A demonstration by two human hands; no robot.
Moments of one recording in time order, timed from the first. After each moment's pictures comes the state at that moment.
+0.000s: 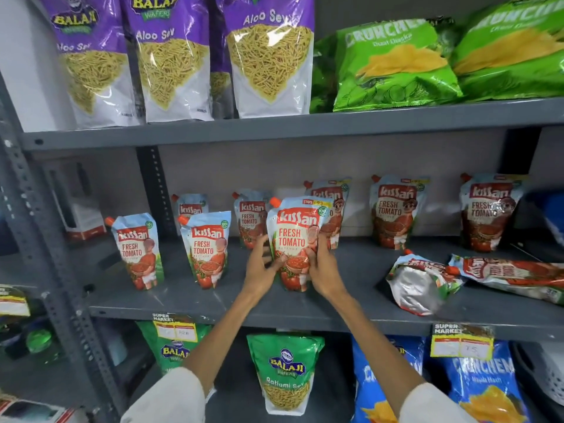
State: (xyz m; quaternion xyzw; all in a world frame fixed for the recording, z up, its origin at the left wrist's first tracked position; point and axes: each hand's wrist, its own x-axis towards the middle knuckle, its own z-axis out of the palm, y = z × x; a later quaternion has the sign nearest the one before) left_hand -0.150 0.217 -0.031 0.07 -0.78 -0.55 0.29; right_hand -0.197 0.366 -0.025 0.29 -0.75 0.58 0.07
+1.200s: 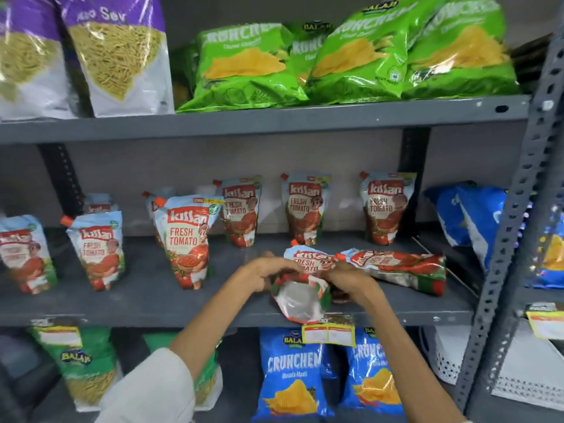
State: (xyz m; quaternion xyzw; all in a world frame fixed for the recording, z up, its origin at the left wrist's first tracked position) left_hand -0.223 0.462 0.005 0.17 -0.74 -0.65 -0.09; right_hand -0.264 0.642 -0.019 0.10 -0.83 0.52 -0.17
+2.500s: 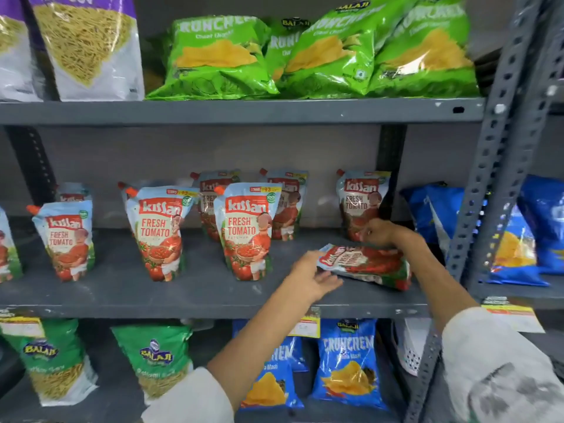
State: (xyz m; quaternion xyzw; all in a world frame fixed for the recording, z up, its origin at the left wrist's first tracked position) left_hand -0.226 0.603 -0.005 0.21 -0.40 -0.89 -0.06; right_hand -0.367 0.765 0.036 0.17 -0.97 0.16 -0.04
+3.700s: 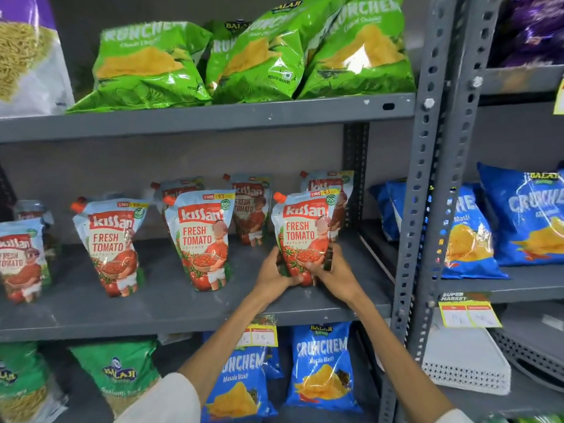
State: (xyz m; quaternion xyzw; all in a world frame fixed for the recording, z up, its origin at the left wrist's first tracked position) left_hand -0.285 0.603 -0.060 -0.02 -0.79 -0.59 0.15; right_hand -0.313 0.776 -0.055 0.23 -0.77 0.60 0.06
